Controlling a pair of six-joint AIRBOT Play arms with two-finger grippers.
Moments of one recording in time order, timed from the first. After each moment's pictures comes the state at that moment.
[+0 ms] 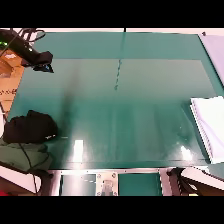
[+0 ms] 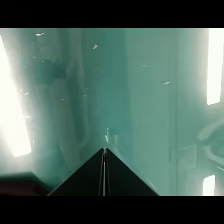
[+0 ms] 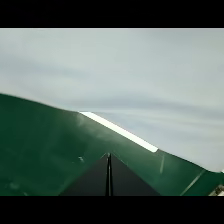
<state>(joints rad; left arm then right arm) 0.04 -1.69 2.03 1.24 -1.68 -1.48 -0.87 -1.24 1.32 -1.43 1.53 1.86</state>
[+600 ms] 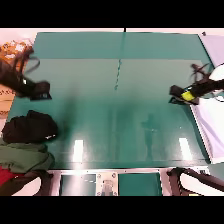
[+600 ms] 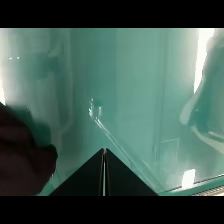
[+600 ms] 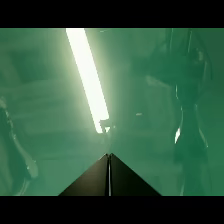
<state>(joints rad) 0.04 -1.11 1.20 1.24 -1.47 -1.51 -0.07 -1.23 1.12 -1.34 1.29 1.78</state>
